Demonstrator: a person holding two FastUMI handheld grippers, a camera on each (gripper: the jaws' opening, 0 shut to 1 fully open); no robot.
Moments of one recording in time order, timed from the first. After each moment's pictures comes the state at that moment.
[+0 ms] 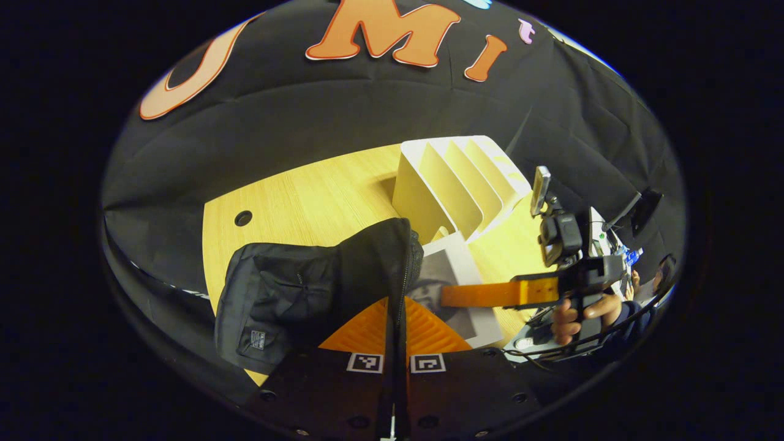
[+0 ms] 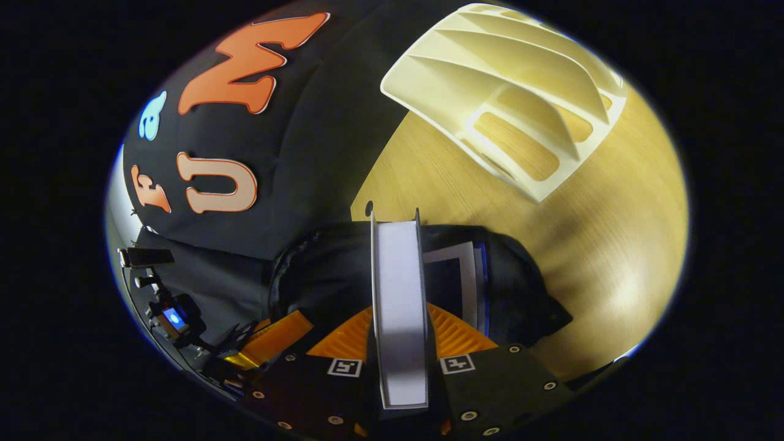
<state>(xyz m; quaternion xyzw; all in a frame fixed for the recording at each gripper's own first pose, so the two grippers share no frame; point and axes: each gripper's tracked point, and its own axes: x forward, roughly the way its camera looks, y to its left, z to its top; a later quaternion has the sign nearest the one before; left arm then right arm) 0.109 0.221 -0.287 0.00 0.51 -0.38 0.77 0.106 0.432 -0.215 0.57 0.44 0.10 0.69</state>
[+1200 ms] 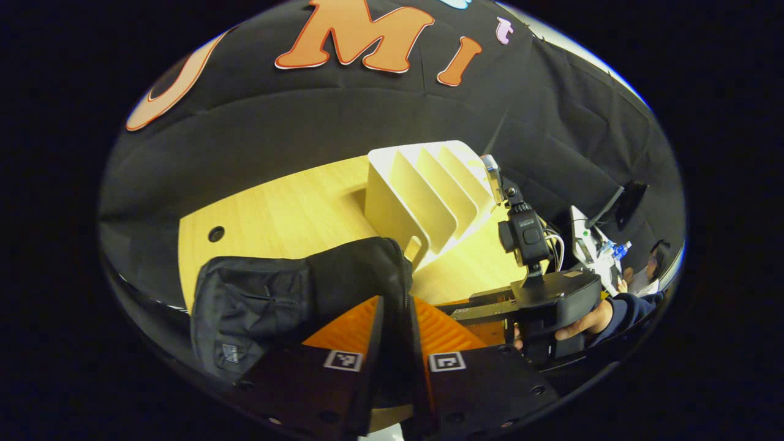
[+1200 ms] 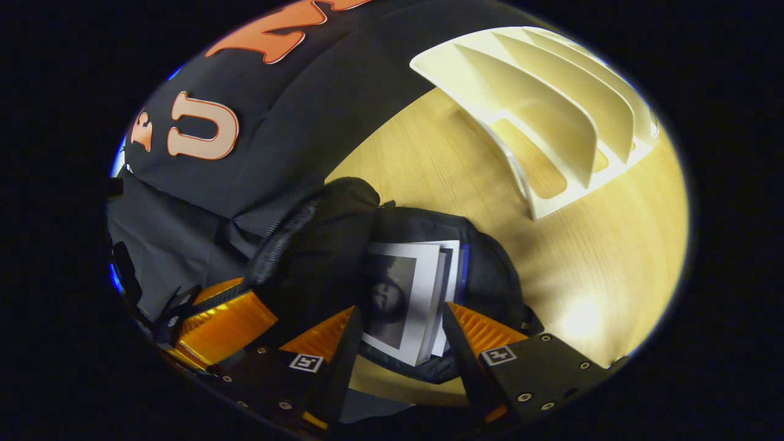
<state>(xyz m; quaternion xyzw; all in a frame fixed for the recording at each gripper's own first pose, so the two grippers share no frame) 0.092 0.178 -0.285 -0.04 0.48 -0.43 0.76 0.118 0.431 -0.248 0.40 0.50 0.08 0.76</state>
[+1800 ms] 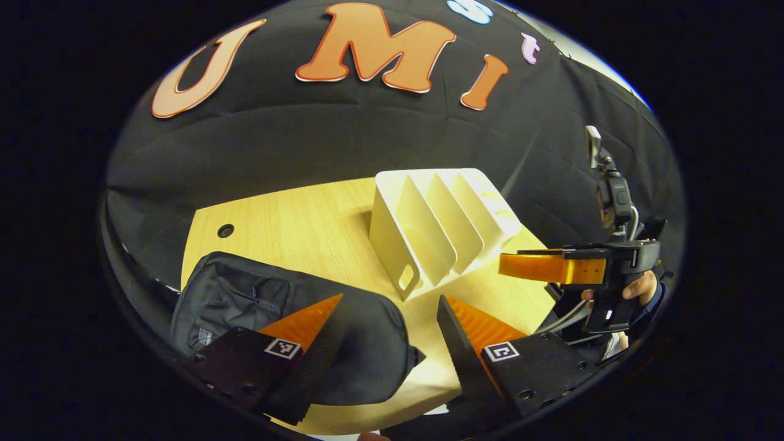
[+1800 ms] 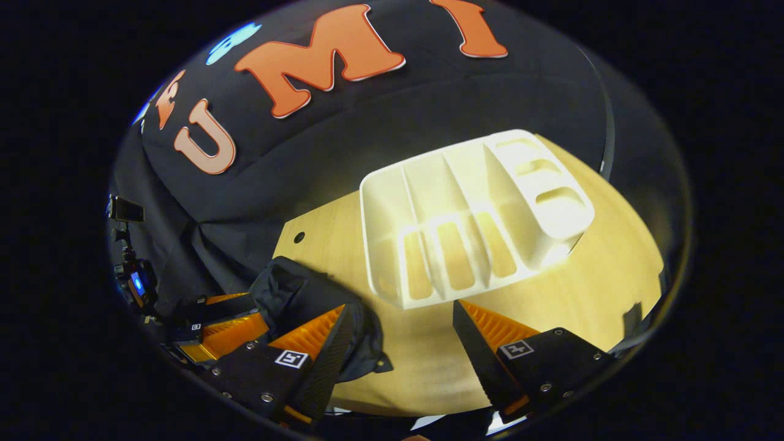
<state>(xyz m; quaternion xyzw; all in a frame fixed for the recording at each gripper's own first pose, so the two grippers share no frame) 0.103 0.128 -0.257 -0.09 0.45 -0.32 0.83 0.130 0.208 -0.187 0.24 0.41 0.02 0.88</state>
